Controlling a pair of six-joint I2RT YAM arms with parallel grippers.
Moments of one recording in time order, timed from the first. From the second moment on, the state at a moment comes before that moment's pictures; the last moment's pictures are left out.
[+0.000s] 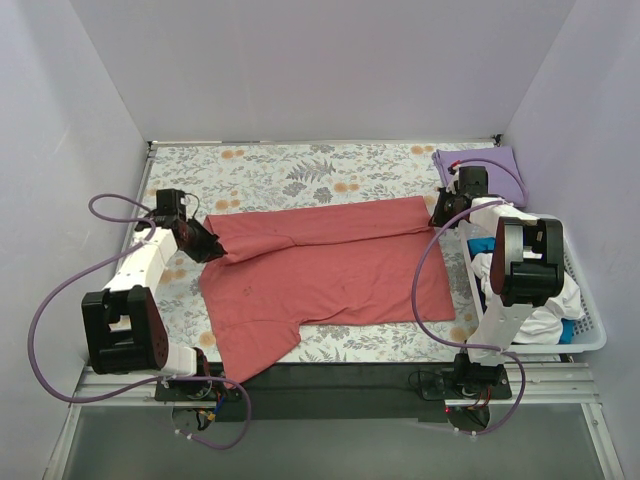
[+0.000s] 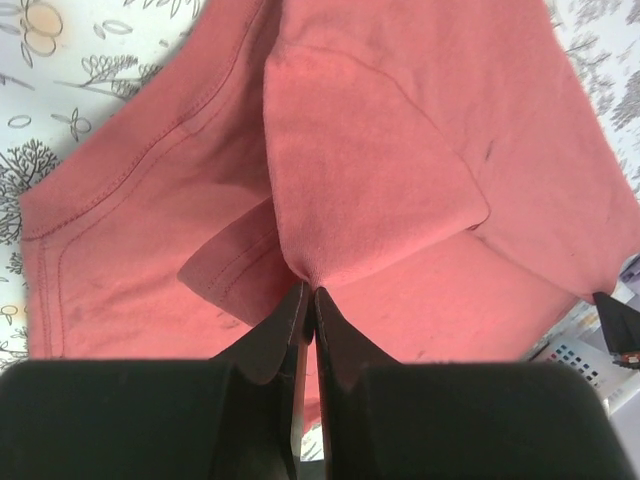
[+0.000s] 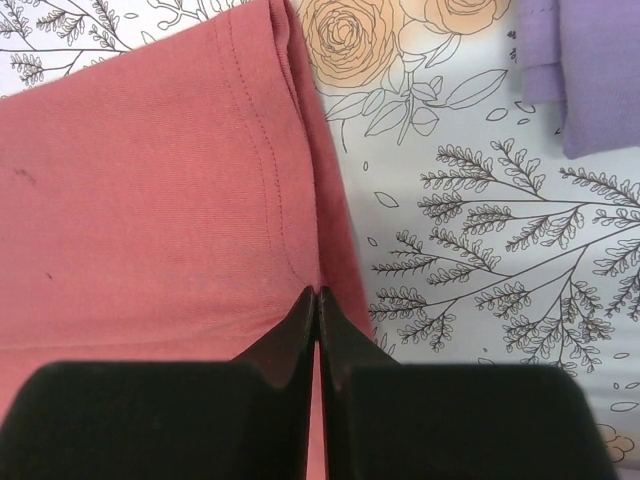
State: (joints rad) left arm 0.09 1.41 0.97 -0.66 0.23 -0.78; right arm -0.02 1.84 1.15 -0.25 -0.22 0.19
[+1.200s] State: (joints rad) left arm 0.09 1.76 1.08 -0.27 0.01 -0.81; right arm 0.29 1.83 1.24 -0.15 -0.29 0.18
